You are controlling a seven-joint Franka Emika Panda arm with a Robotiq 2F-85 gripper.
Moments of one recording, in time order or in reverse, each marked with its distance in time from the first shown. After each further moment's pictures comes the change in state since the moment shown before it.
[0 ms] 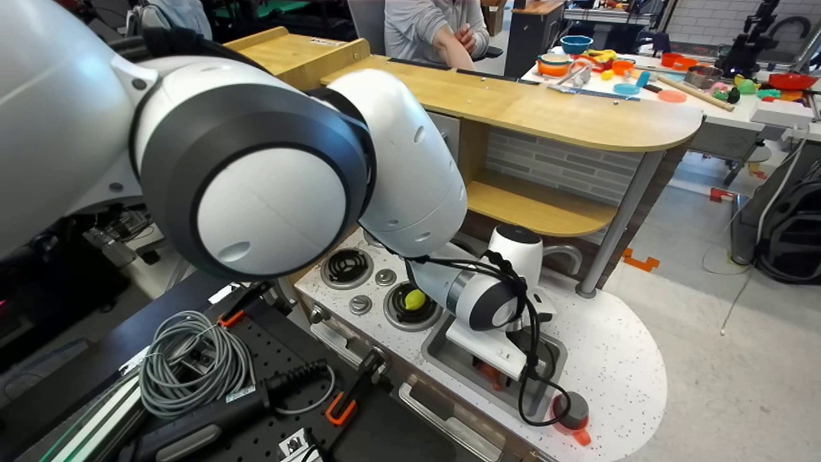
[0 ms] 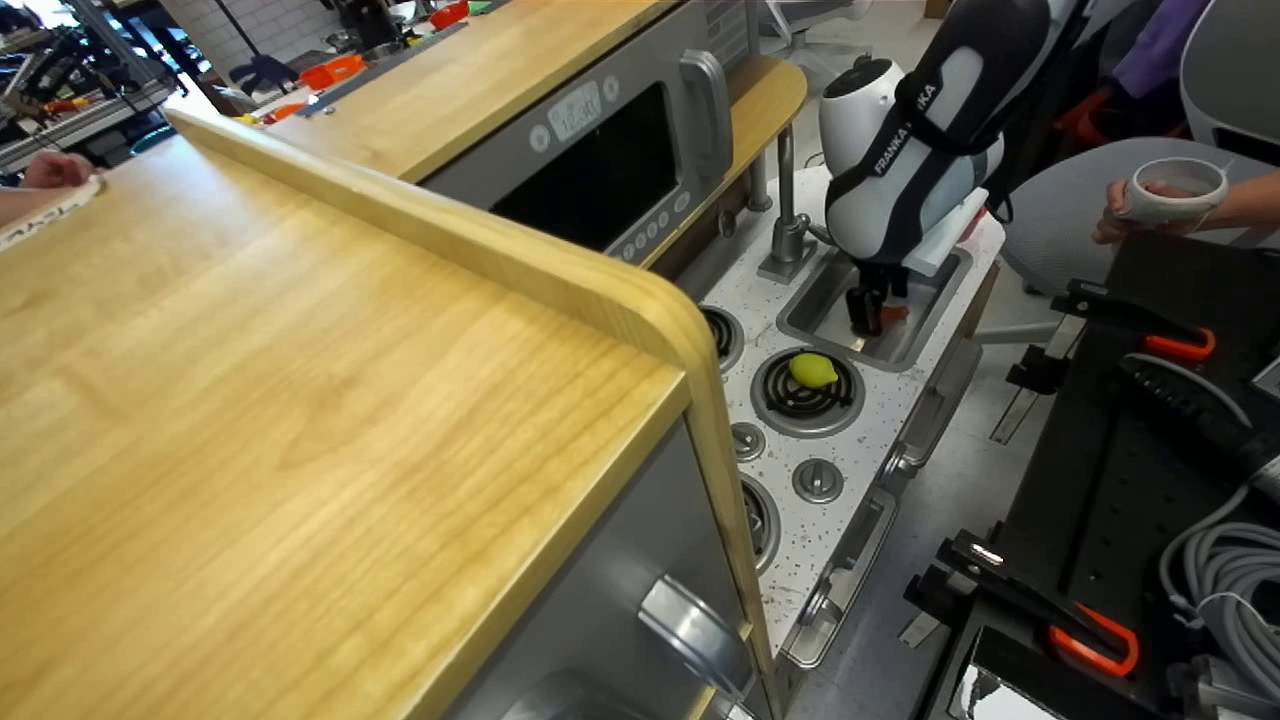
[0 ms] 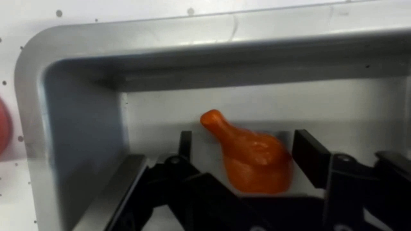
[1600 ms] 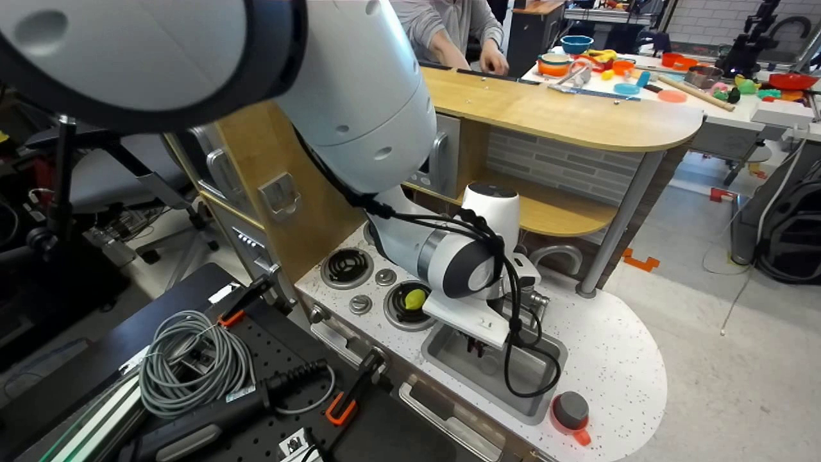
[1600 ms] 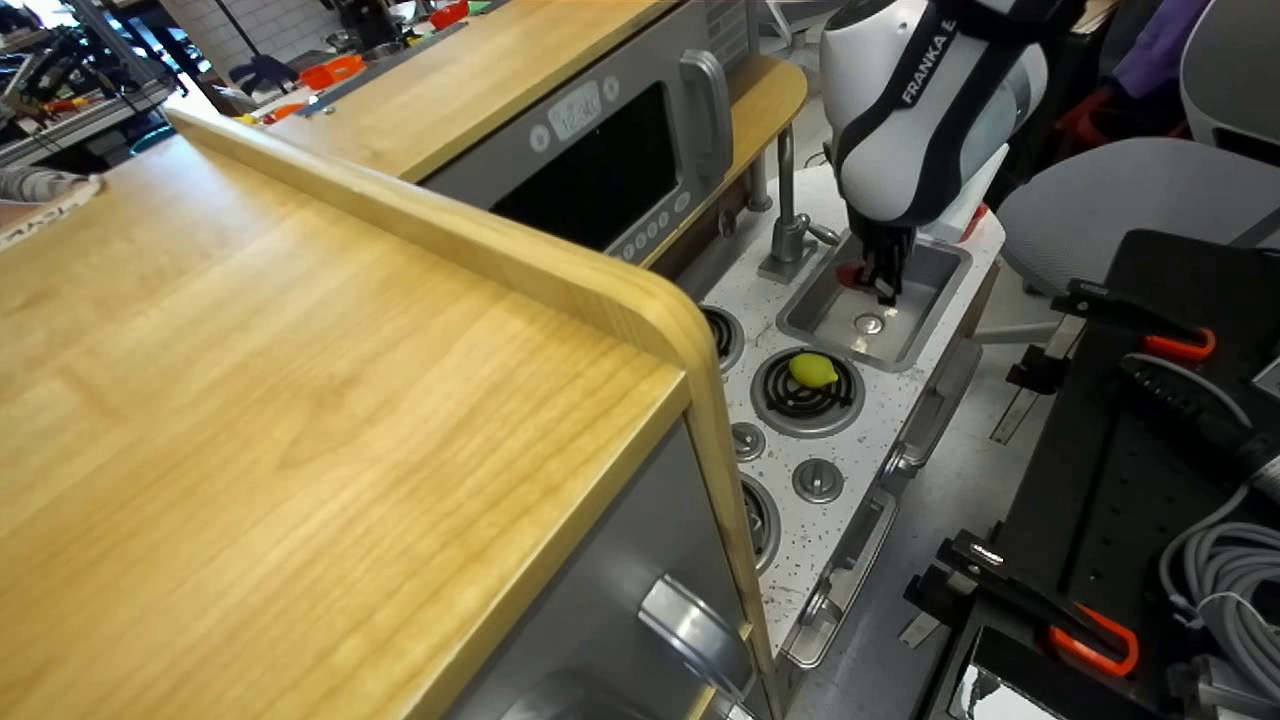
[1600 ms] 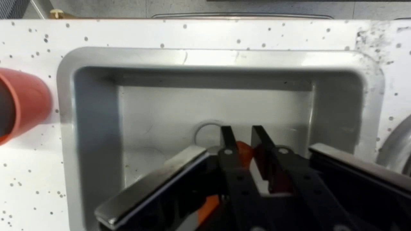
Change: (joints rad) arm 0.060 -0.283 0.000 -0.331 -0.040 0.078 -0.009
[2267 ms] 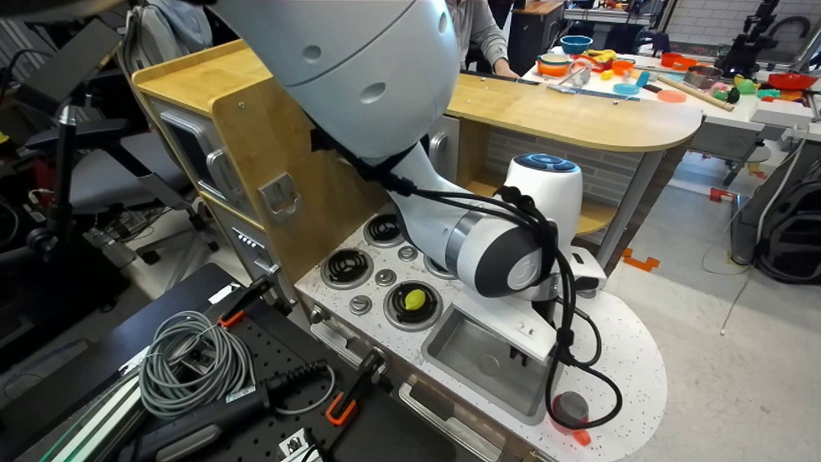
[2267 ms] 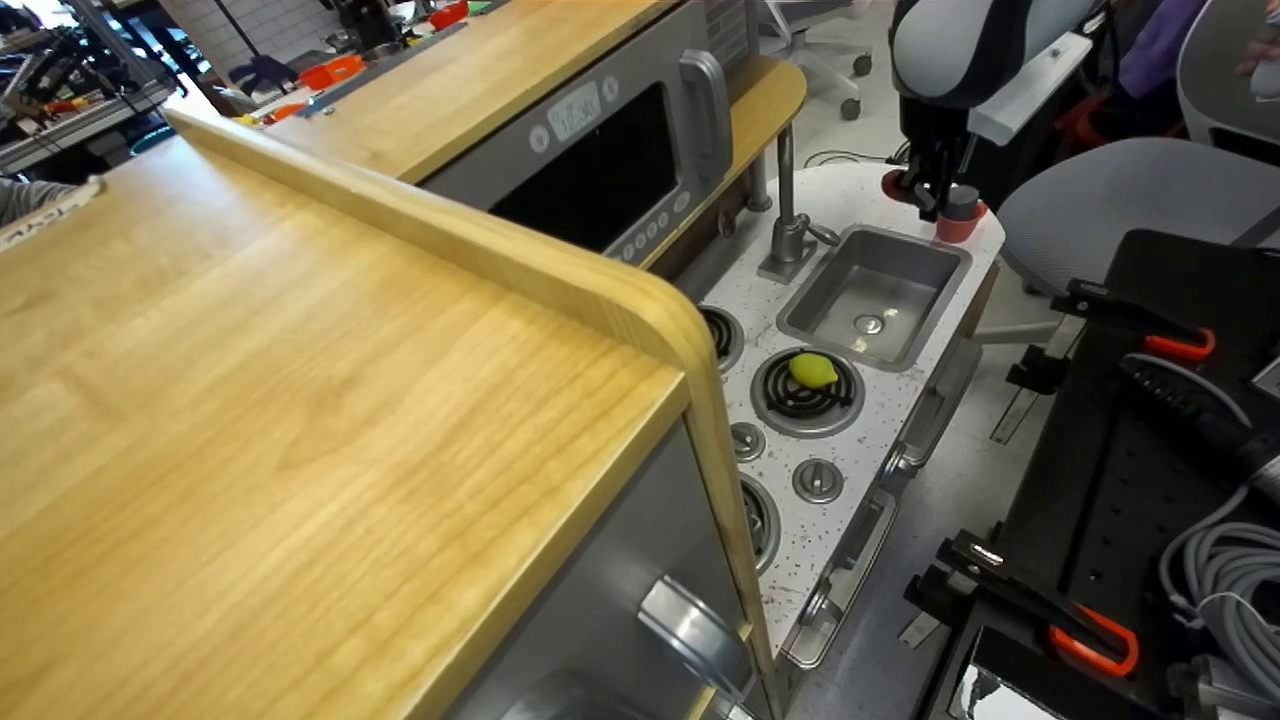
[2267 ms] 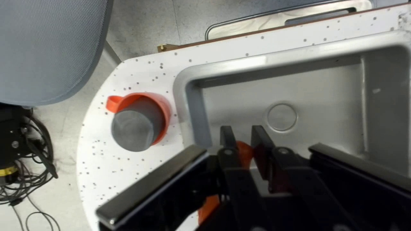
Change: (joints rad) arm -0.057 -0.170 -0.070 -0.087 0.032 -0.005 0.055
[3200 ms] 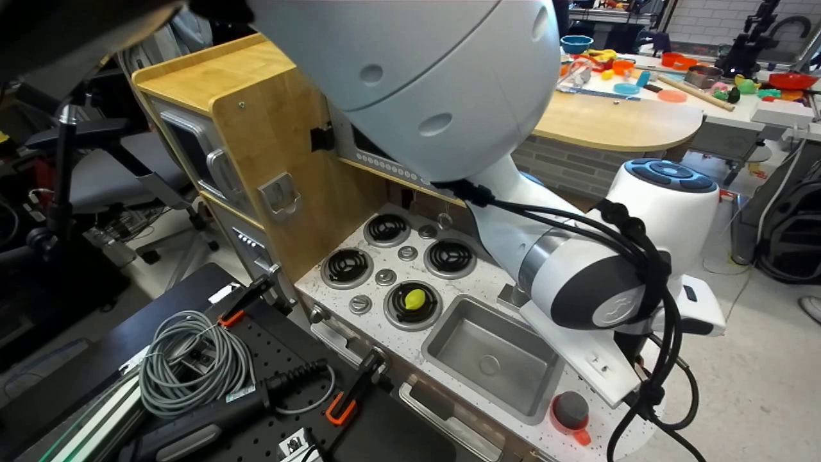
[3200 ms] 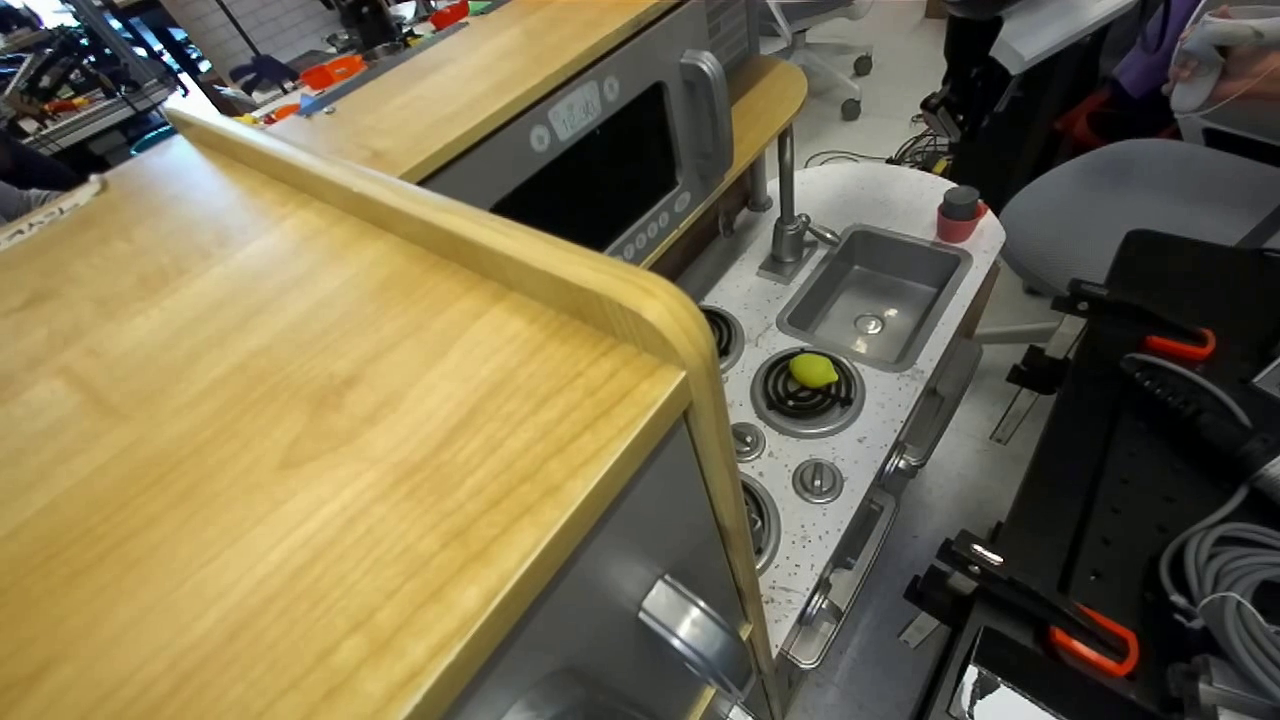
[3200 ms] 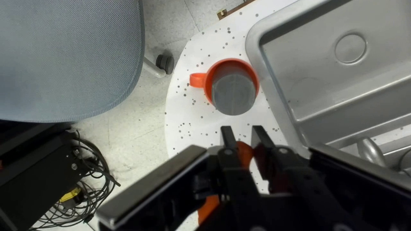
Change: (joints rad) arm -0.143 0.034 -0.007 0.155 0.115 -0.042 0.059
